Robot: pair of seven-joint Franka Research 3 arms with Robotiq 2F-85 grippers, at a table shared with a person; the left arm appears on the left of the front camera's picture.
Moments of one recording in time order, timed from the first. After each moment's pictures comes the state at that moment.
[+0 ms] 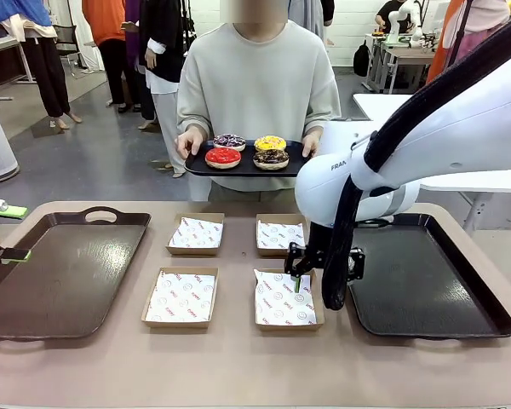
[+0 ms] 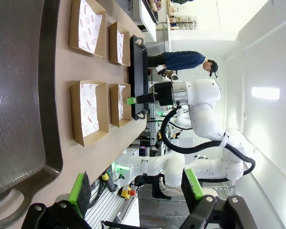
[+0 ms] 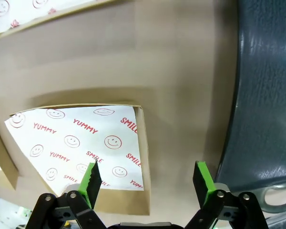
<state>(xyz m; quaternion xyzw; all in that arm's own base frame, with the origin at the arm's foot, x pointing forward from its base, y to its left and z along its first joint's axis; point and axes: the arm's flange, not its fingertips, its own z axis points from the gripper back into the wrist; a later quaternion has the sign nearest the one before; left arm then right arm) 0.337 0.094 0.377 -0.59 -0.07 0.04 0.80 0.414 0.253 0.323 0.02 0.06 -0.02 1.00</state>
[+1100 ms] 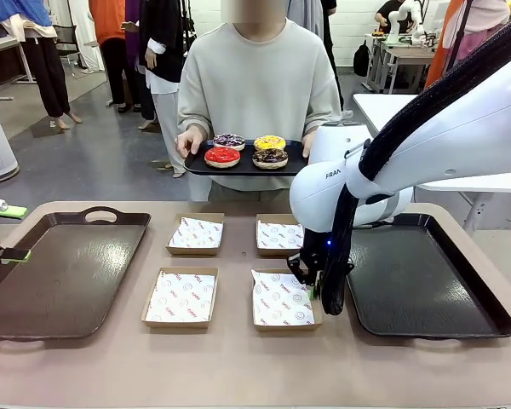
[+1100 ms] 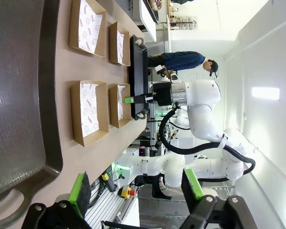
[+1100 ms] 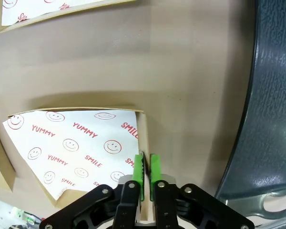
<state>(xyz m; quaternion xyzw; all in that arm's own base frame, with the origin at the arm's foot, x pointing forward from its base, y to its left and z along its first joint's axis) 0.337 0.094 0.377 -0.59 -0.07 0.04 0.80 0.414 0.261 0.321 0.02 0.05 0.00 1.00</state>
